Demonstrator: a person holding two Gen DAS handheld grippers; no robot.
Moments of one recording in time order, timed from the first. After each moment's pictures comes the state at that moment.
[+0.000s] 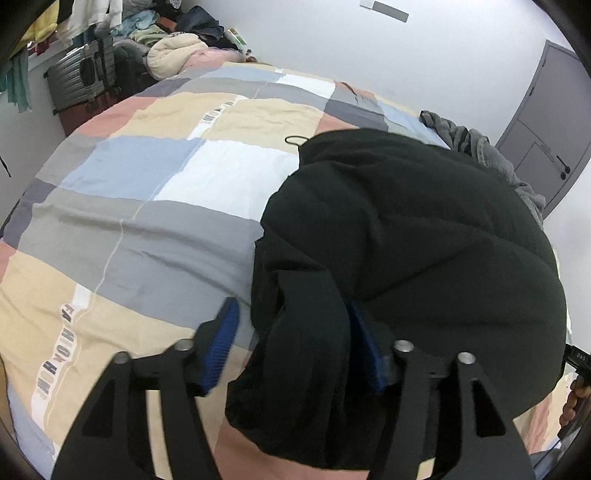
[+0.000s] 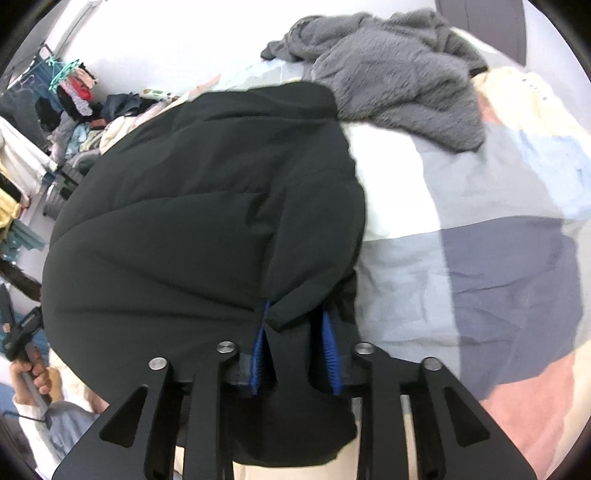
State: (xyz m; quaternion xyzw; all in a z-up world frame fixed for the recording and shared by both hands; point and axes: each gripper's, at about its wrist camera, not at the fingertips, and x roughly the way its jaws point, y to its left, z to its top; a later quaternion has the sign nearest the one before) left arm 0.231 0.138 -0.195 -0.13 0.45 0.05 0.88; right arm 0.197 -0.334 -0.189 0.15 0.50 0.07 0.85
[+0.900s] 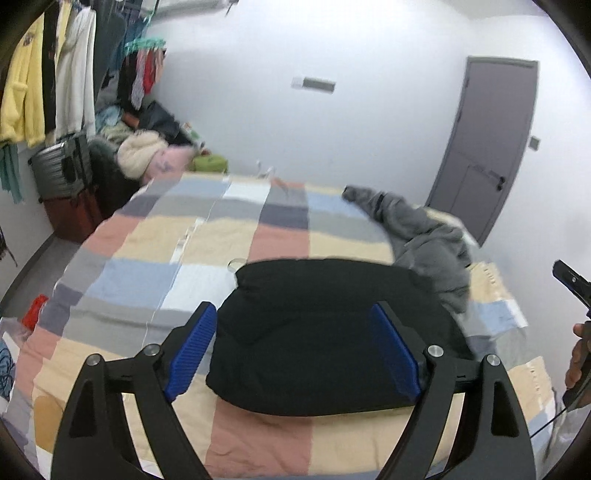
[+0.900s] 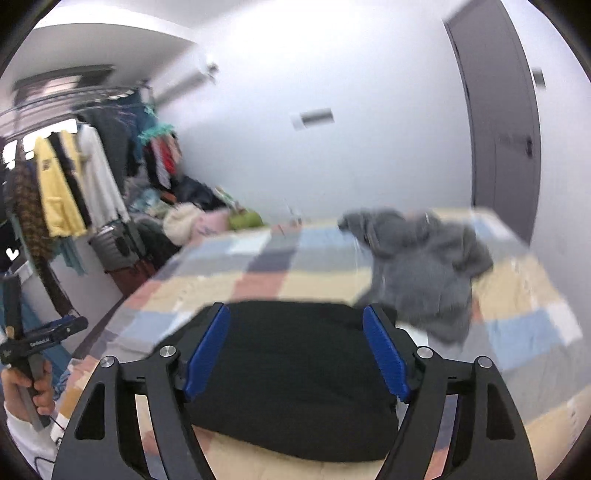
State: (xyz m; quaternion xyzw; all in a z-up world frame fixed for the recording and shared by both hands) left arm 0.122 0.069 0.022 -0.07 0.30 -0.02 0.95; right arm 0.078 -0.257 0.091 0.07 0.21 0.14 0.97
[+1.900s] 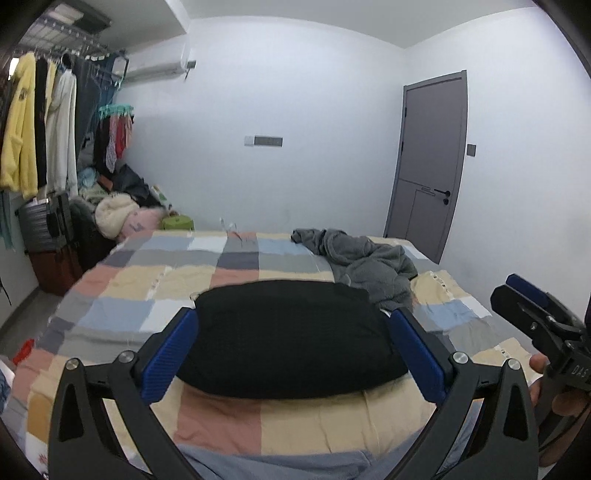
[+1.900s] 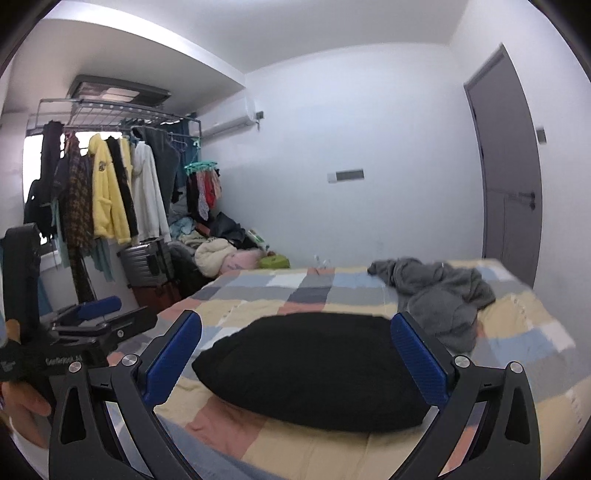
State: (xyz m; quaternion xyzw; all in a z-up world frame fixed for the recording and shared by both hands) left arm -0.013 -0.010 0.034 -0.04 0.20 -0.08 0.98; right arm -0.069 -0.196 0.070 0.05 0.14 0.16 0.98
